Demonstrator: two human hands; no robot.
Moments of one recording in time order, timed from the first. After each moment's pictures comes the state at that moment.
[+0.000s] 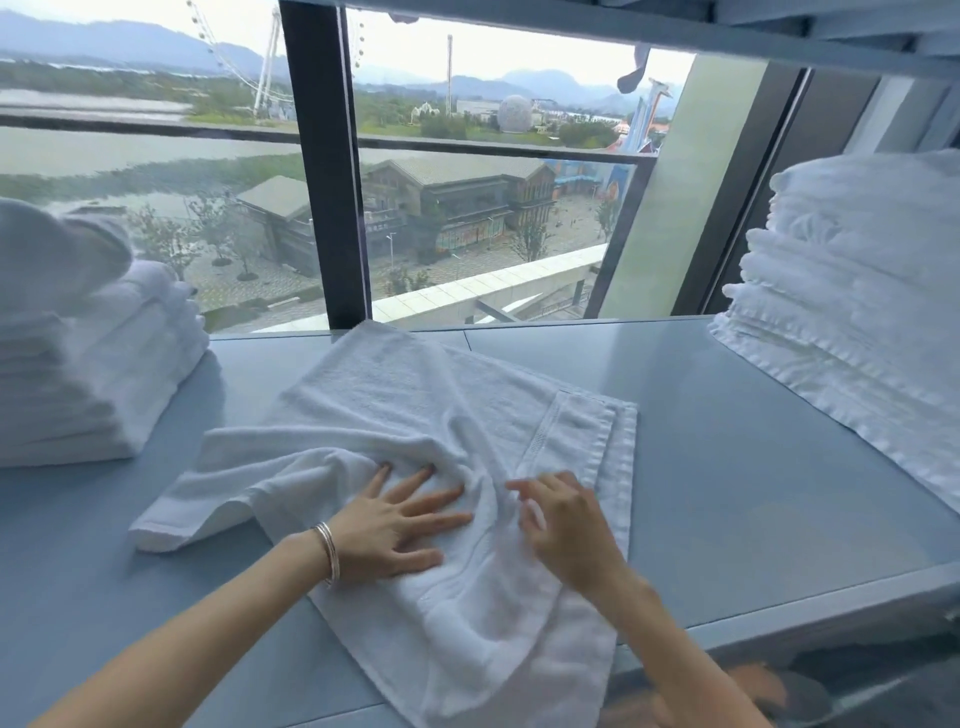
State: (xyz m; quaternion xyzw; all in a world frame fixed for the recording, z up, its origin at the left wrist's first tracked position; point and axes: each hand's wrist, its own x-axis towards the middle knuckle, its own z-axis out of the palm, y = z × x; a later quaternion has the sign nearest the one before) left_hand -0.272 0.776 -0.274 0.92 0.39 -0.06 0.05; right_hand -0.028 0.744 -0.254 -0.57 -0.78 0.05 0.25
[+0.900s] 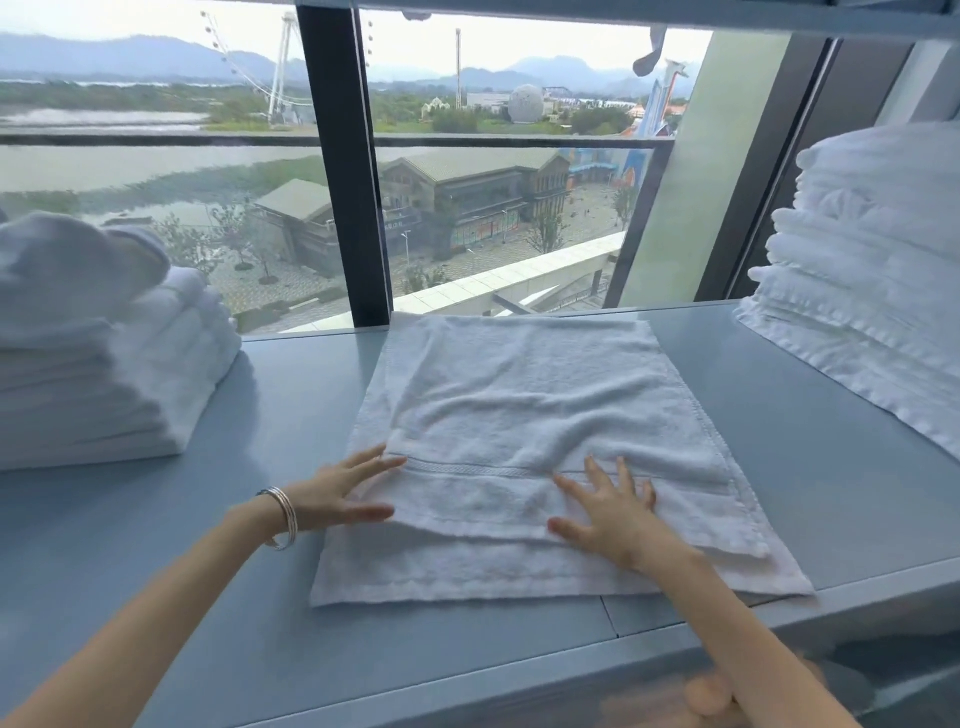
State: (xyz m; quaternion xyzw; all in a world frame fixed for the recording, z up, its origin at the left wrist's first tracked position) left_hand -0.350 0.785 -0.247 0.79 0.54 -0.01 0.28; right_hand -0.004 0.759 -0.259 -0.63 -0.76 0.14 -0.05
